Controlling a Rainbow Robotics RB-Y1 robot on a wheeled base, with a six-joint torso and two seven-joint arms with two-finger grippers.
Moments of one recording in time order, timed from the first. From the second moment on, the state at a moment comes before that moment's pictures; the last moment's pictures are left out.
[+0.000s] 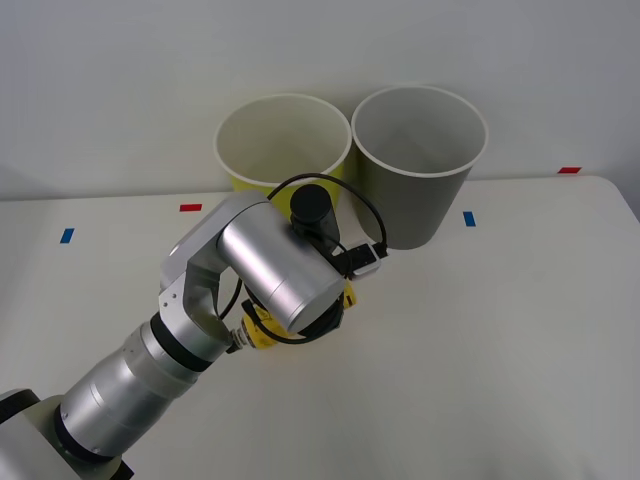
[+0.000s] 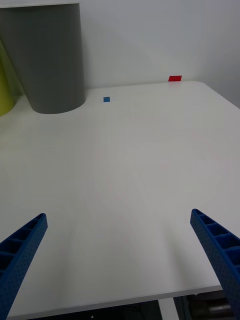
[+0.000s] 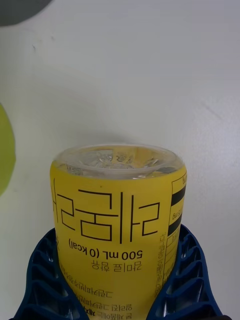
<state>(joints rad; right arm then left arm) 1.24 -0.07 0.01 -1.94 0.36 -0.75 1.05 -0.60 0.21 -0.60 -1.78 0.29 1.63 -1.82</state>
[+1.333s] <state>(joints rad) 1.24 -0.07 0.01 -1.94 0.36 -0.75 1.05 -0.60 0.38 -0.33 -2.47 0.38 1.63 -1.69</state>
